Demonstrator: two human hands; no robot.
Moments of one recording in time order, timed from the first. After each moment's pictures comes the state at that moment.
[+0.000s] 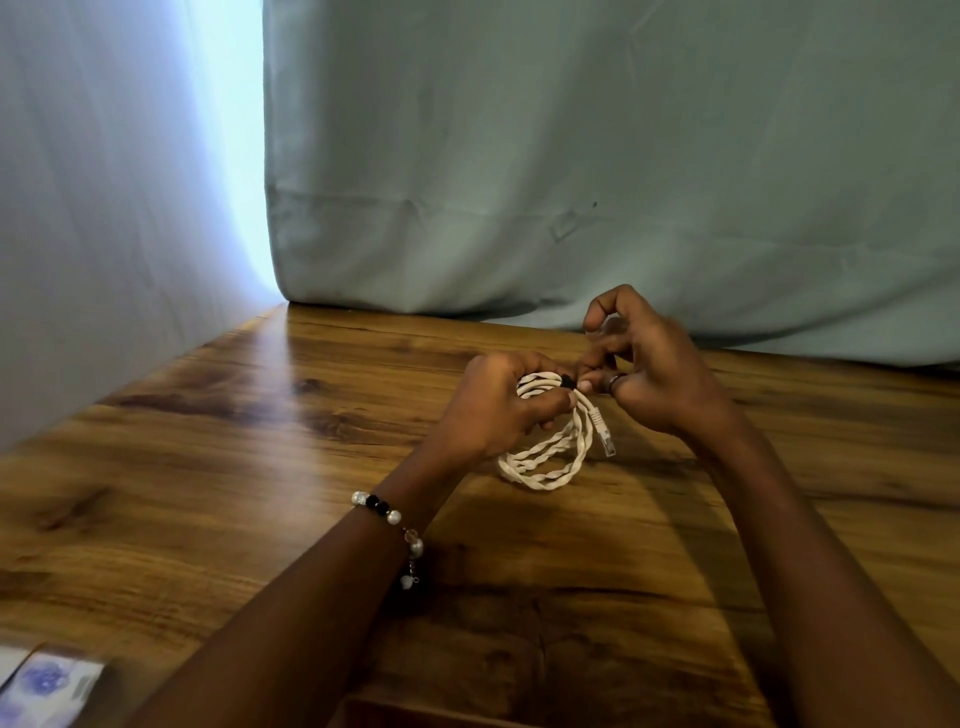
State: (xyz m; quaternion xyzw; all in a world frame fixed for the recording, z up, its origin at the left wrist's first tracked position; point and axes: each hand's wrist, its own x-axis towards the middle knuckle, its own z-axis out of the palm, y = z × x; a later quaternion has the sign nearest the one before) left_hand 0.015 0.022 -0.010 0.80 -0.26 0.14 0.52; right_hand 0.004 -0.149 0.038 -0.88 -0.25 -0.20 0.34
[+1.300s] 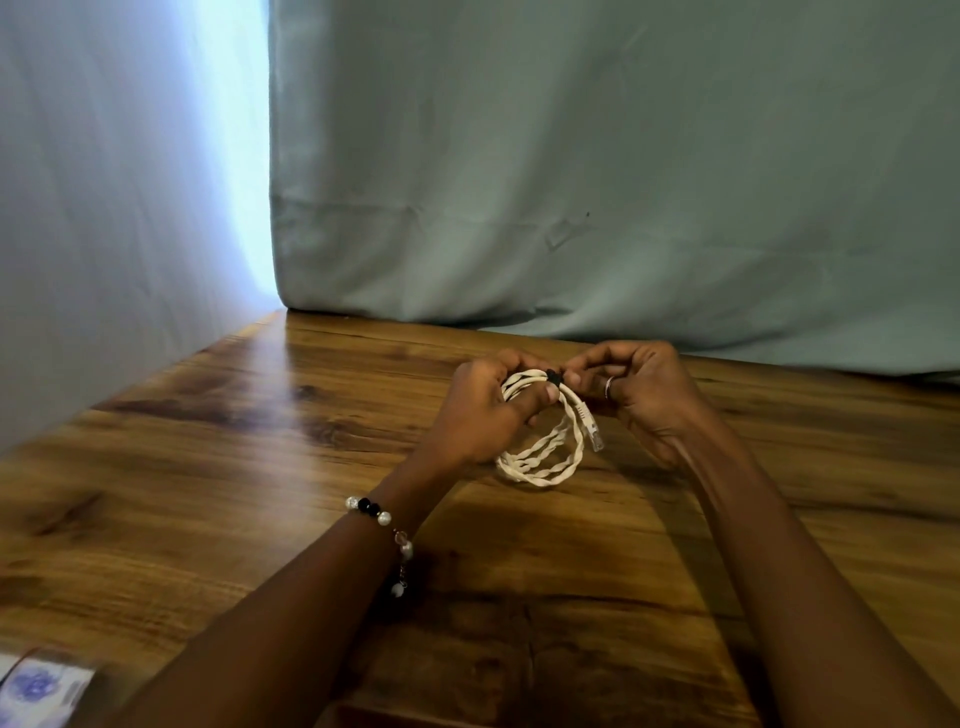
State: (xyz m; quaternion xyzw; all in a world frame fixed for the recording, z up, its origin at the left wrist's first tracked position) left_hand 0.021 0.021 -0.015 0.75 -0.24 0.17 0.60; right_hand 0.019 -0.150 0.020 -0.72 -0.14 -0.05 0.68
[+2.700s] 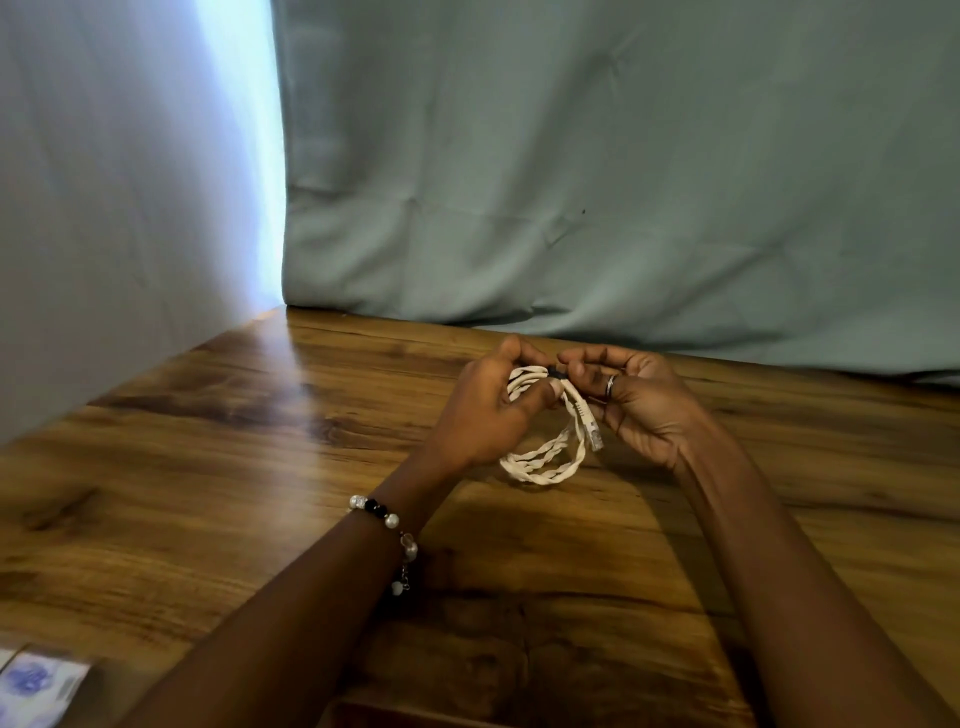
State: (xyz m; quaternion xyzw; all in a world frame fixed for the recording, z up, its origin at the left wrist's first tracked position) left_hand 0.022 0.017 -0.018 0.75 -0.27 0.22 0.56; right_hand 0.025 -0.154 0.016 -0.59 -0.13 0.05 0.79
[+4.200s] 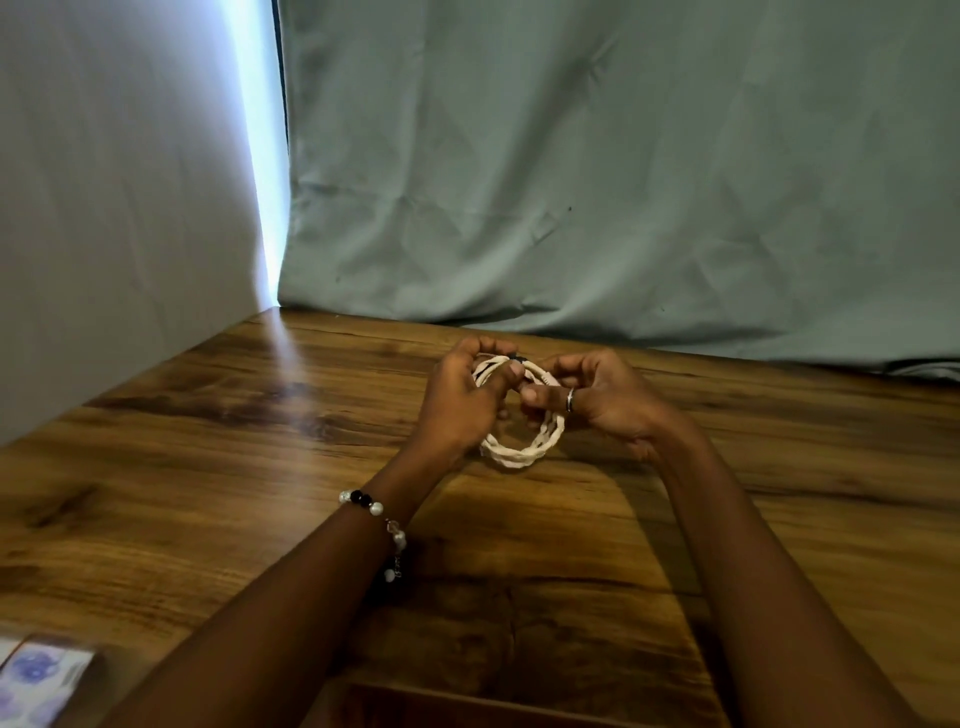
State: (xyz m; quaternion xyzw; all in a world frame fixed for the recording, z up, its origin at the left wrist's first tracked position) left_hand 0.027 0.016 -0.019 0.68 -0.15 0.19 0.69; right_hand 0.014 -0.146 0.017 -0.76 -0.18 0.07 0.63
